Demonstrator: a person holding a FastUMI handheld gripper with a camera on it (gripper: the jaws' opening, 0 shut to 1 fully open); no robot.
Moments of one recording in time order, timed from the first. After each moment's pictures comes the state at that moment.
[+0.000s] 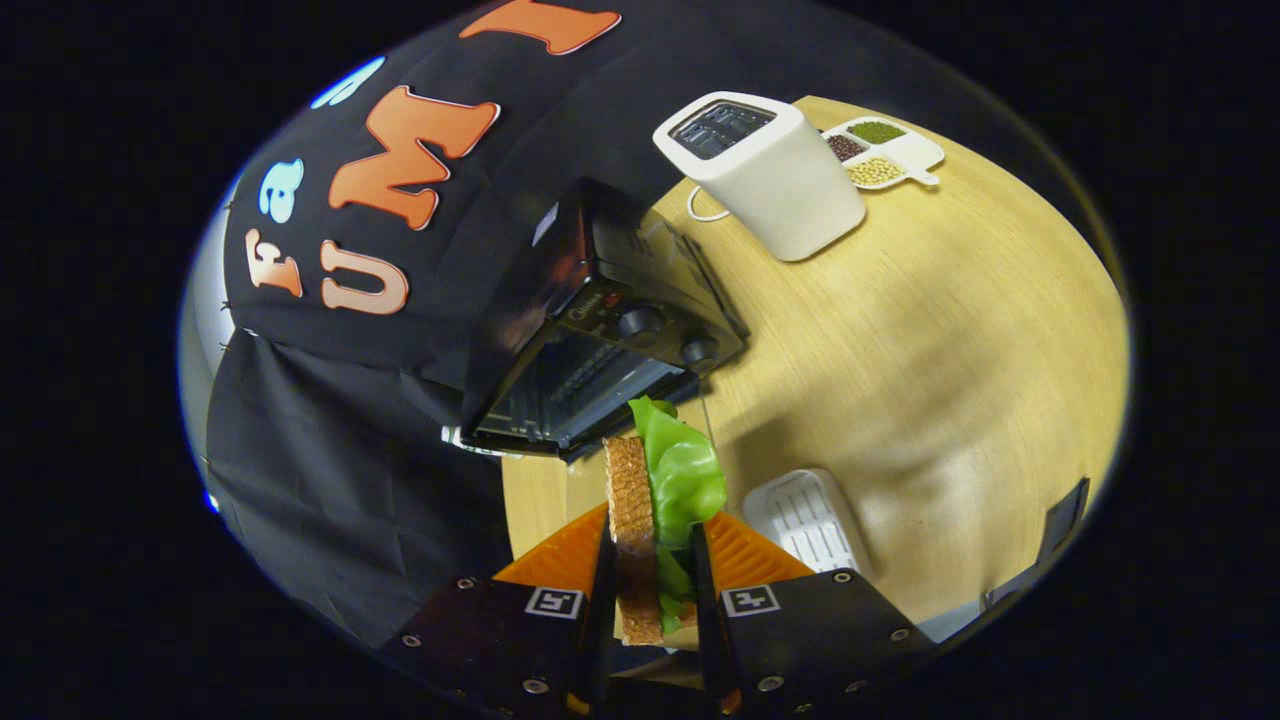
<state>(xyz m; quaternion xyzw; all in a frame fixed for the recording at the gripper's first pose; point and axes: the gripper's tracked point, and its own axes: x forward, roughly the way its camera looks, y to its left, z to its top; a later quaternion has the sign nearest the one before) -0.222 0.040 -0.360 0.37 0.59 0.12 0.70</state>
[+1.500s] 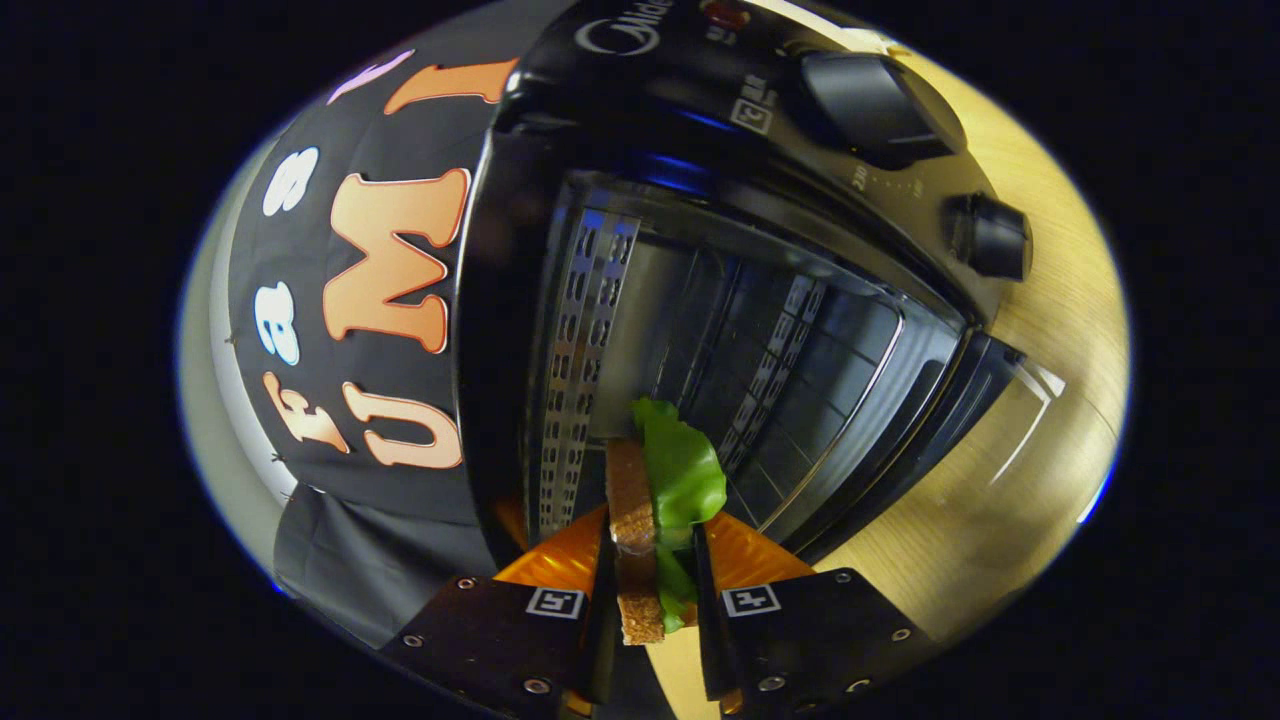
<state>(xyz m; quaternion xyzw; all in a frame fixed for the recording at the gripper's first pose) -0.088 0.237 -0.454 0.57 0.40 0.04 0.72</state>
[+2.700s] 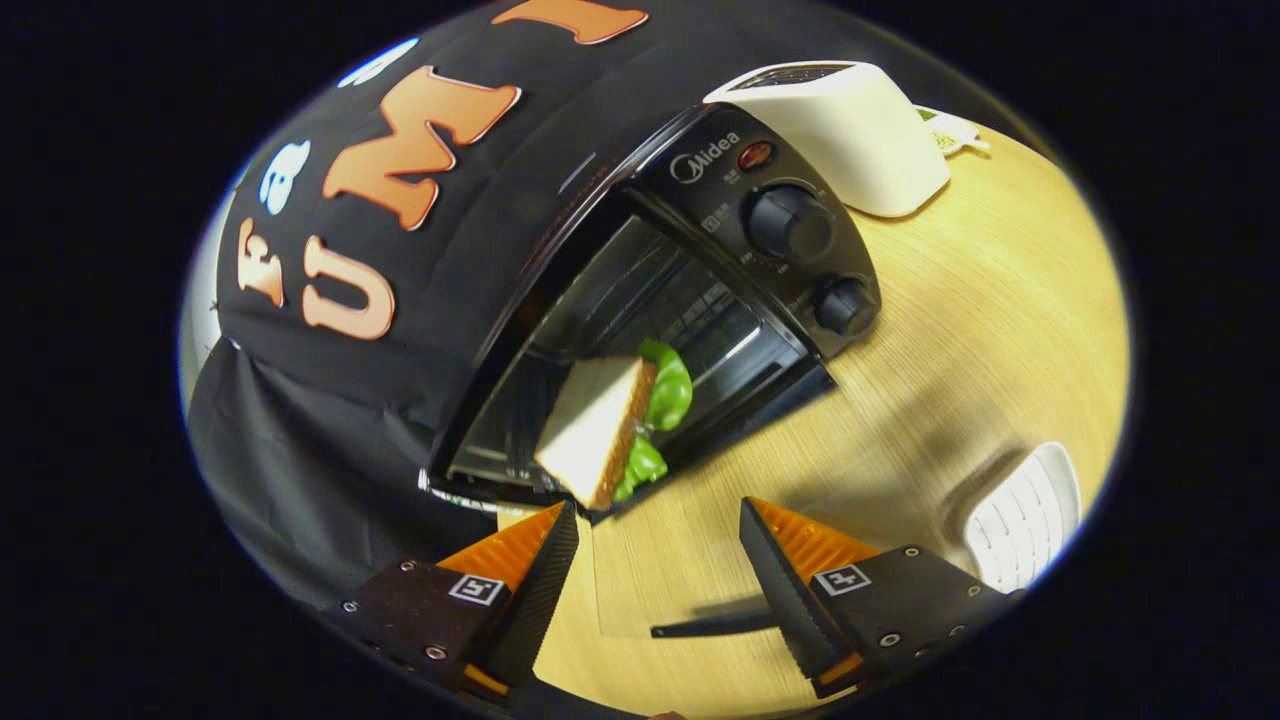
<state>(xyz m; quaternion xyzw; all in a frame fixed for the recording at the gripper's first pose) -0.206 0.178 -0.431 0.36 0.54 0.08 0.76</state>
